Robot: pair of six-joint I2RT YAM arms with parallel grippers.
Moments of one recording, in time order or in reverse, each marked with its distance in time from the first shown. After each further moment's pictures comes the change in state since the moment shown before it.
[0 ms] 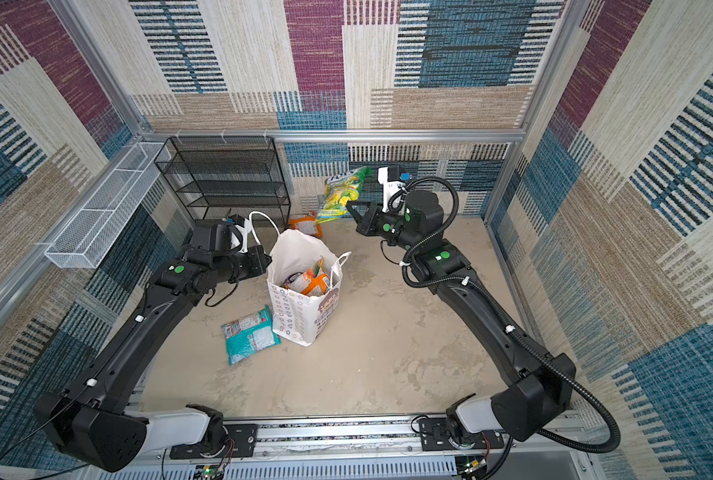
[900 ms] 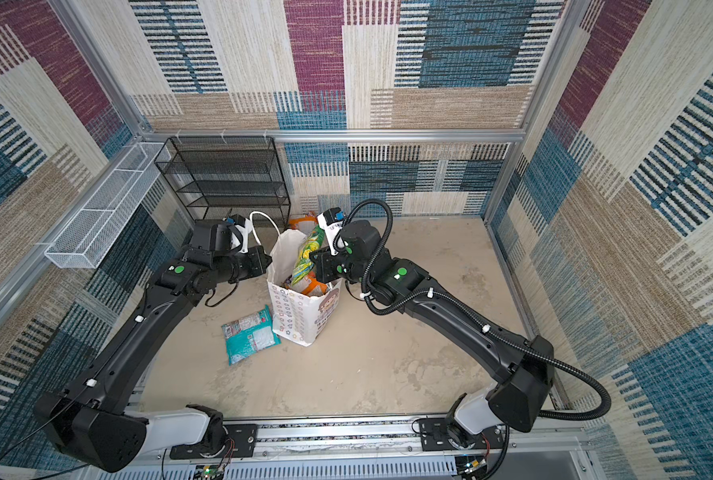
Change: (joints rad) left arm -0.003 0.000 0.000 0.000 0.000 0.016; right arm 0.299 0.070 -0.005 -0.288 0.273 -0.214
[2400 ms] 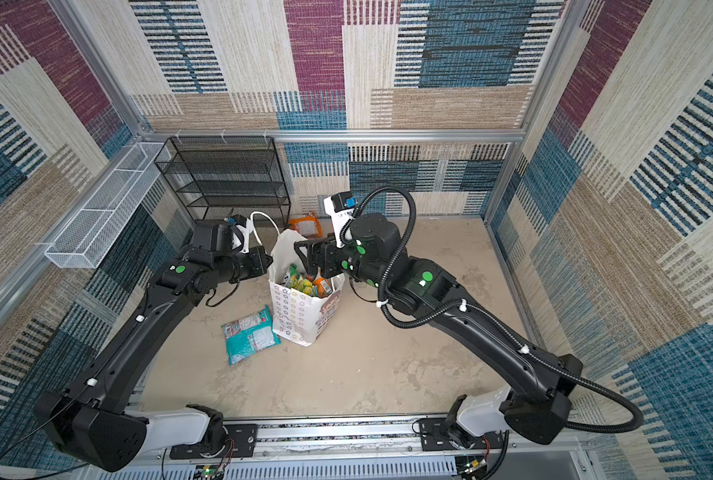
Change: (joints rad) left arm -0.006 0.002 0.002 0.000 -0.002 0.002; right arm 0.096 -0.123 0.150 -0.138 0.193 0.038
